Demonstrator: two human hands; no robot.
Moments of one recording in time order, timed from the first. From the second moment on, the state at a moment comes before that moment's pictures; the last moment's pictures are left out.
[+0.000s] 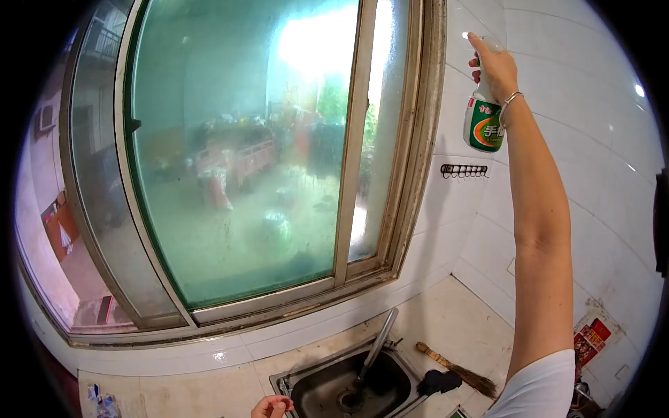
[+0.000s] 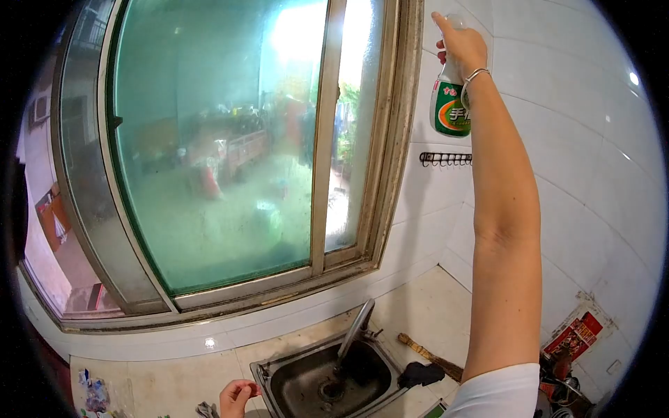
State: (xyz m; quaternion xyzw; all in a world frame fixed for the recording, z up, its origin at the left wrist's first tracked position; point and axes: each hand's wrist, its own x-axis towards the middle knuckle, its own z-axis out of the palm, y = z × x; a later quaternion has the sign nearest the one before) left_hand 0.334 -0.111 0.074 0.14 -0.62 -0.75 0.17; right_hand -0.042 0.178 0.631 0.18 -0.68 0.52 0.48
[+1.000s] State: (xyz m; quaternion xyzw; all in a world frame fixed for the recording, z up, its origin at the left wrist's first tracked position) left_hand 0.352 -0.097 0.051 0.16 -0.62 -0.75 0.15; right_hand -0.114 0.204 0.475 0.15 -0.85 0.42 0.28
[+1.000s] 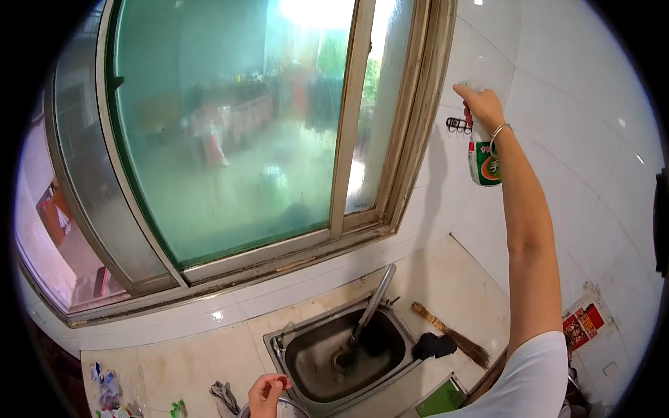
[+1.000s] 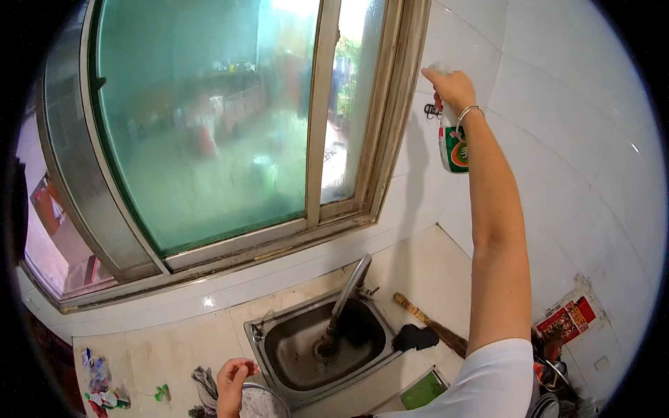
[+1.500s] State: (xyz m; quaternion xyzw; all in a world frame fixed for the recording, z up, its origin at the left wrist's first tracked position) left_hand 0.362 -0.086 0.059 0.21 -0.59 -0.76 0.15; right_hand -0.144 0.207 0.357 0.13 -0.85 0.47 0.19
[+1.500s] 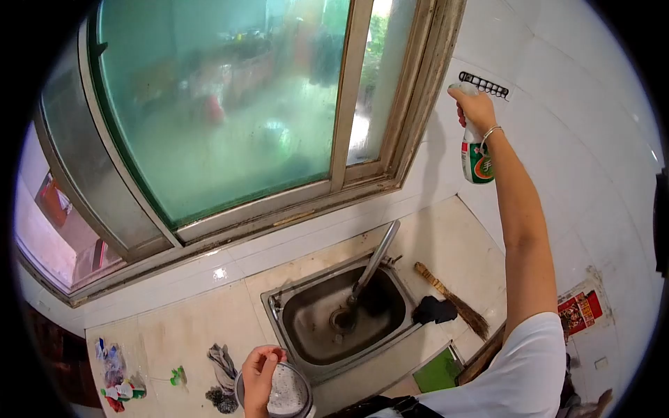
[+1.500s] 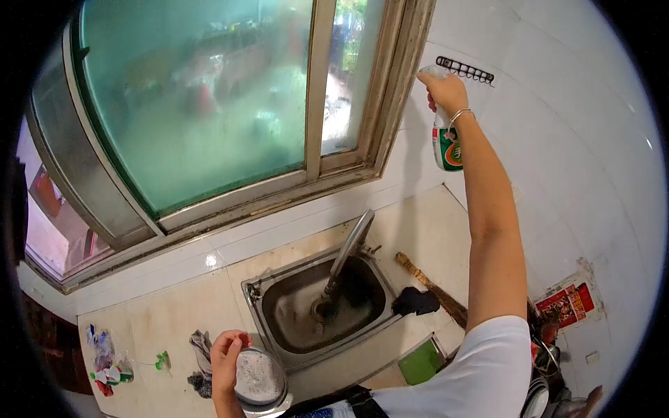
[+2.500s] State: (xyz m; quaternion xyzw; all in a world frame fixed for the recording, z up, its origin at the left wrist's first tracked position) left_hand 0.352 -0.071 0.050 0.25 -0.59 -0.76 0.13; right_hand -0.191 0.210 0.172 0.06 -0.92 0.39 0.05
